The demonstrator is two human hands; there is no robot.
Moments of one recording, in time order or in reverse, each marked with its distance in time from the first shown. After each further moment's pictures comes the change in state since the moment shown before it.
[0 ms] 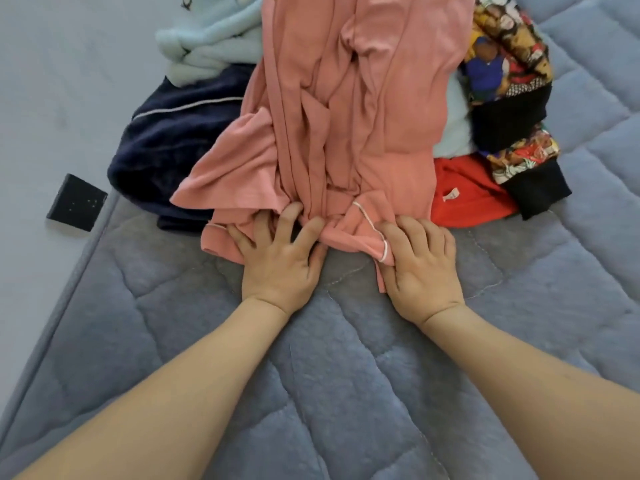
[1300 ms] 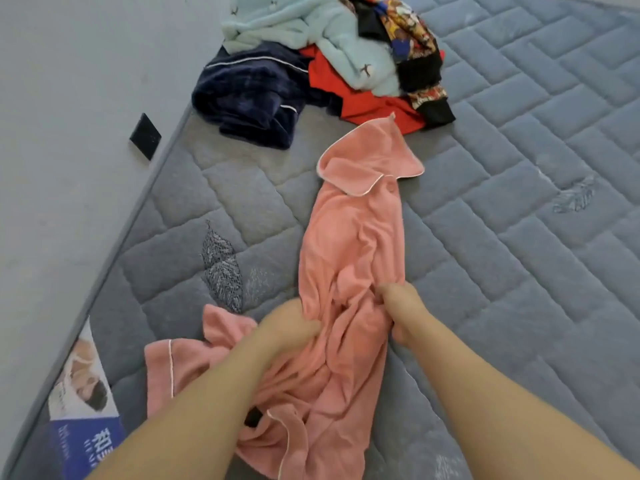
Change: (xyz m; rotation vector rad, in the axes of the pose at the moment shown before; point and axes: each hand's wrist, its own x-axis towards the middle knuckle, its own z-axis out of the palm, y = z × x) left_hand -0.319 0.058 -0.119 -0.524 -0.897 -0.282; right_hand -0.244 -0.146 -0.159 1.014 -0.370 1.476
